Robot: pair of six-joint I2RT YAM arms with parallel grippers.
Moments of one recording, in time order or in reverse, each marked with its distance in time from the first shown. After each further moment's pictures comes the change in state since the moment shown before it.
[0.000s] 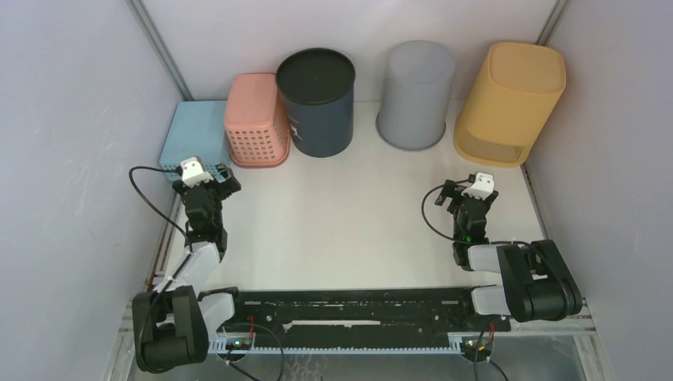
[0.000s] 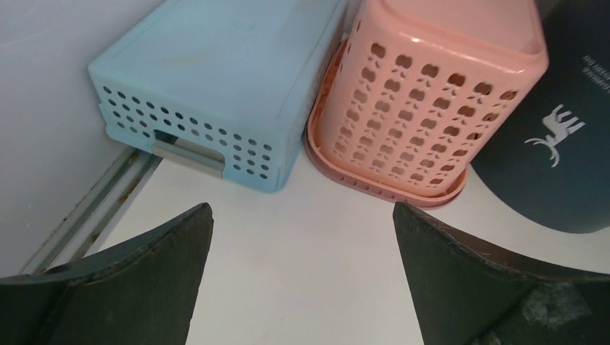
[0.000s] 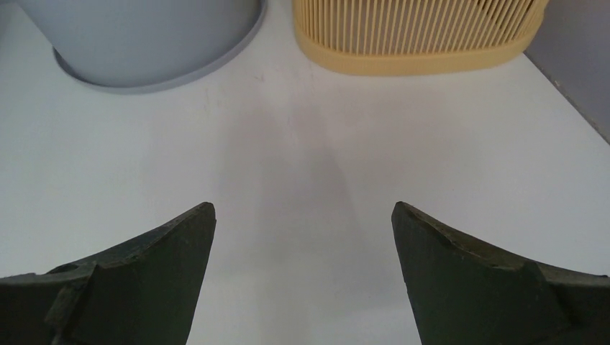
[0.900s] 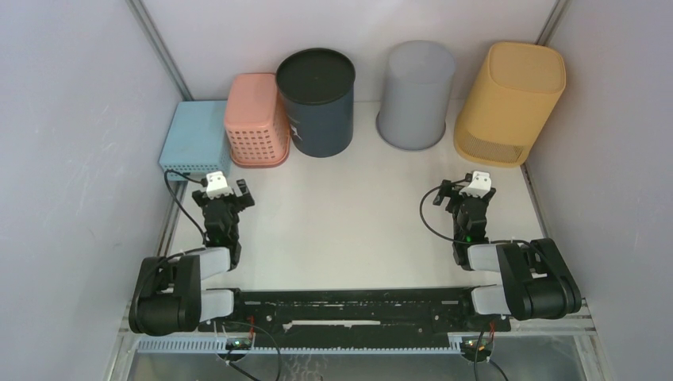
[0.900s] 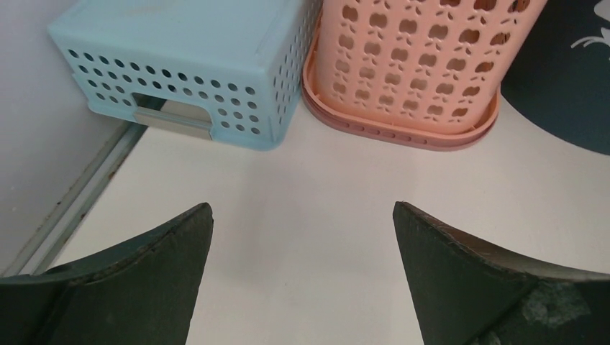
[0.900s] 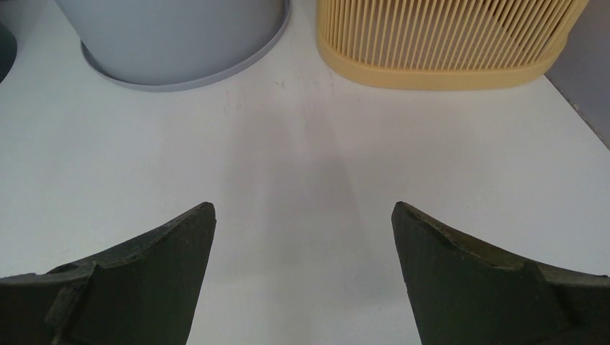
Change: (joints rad) left arm -0.123 0.219 -0.172 0.348 -0.095 0.129; right arm 0.000 0.013 -0.005 0.029 -0.064 -0.040
